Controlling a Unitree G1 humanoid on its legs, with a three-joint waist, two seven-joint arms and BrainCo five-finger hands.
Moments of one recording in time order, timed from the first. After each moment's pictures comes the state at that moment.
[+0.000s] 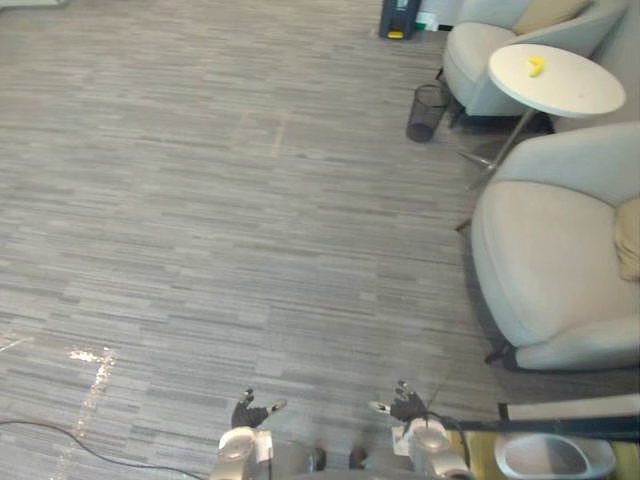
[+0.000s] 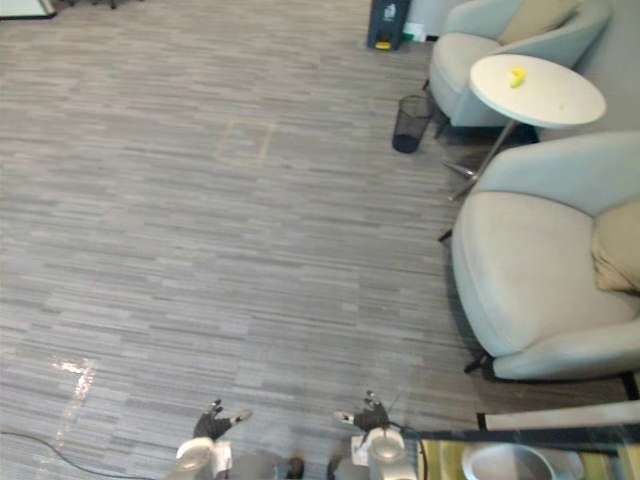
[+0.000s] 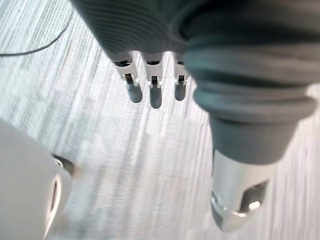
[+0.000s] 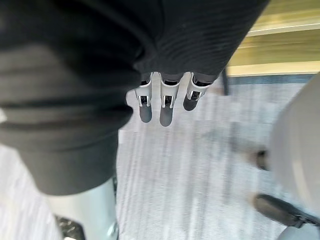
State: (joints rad) left arm 0.02 -0.05 0.16 0.89 0.04 -0.05 0.15; right arm 0.01 0.01 0.04 0.87 -0.04 -0.02 -0.14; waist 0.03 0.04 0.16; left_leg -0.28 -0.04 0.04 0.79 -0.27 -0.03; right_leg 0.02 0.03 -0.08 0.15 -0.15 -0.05
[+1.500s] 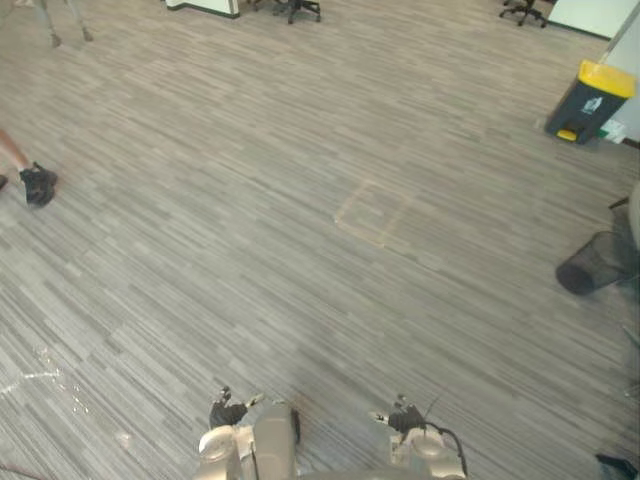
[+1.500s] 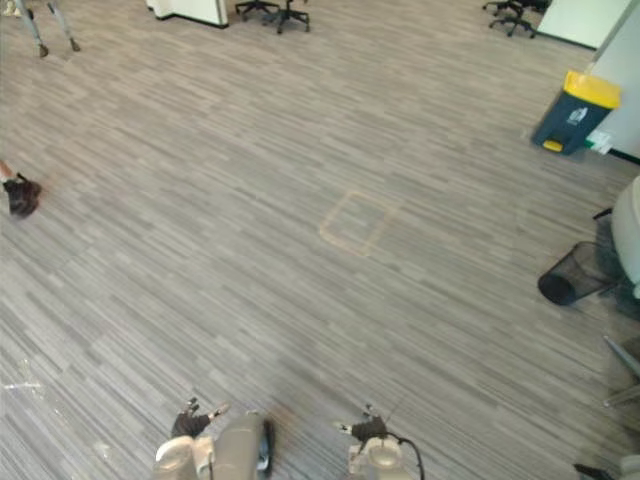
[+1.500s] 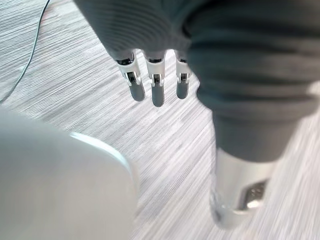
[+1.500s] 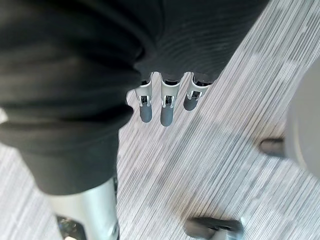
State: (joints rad) left arm 0.08 -0.03 0.30 0.83 0.00 -0.06 0.15; right arm 0.00 0.06 -0.03 0.96 -0.04 0.01 -0.14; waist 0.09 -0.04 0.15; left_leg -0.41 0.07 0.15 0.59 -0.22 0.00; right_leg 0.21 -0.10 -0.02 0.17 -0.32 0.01
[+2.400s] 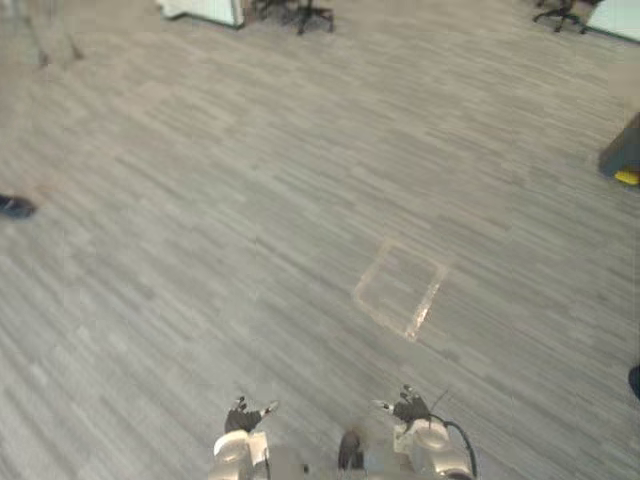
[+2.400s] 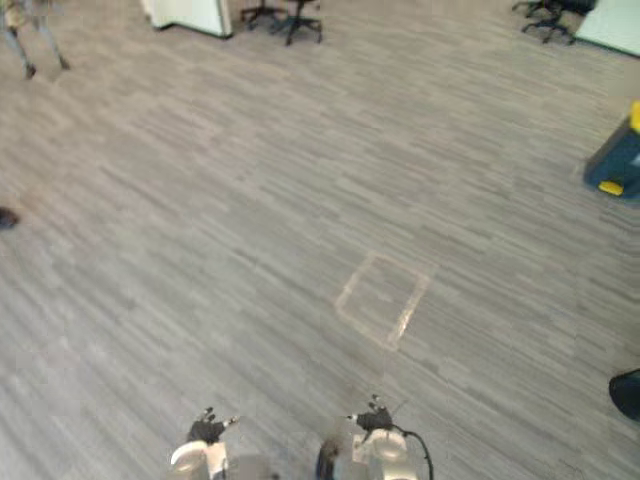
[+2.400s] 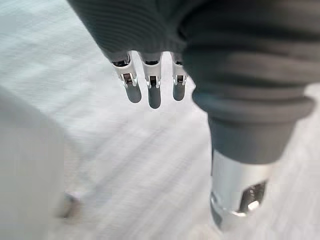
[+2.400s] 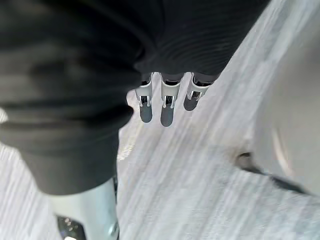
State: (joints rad) left arm 0.05 -0.04 0.26 0.87 0.04 -0.04 0.15; right arm -0.02 0.07 -0.07 0.93 -0.05 0.03 -0.13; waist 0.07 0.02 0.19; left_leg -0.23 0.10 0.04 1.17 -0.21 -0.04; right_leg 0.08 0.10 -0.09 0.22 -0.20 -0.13
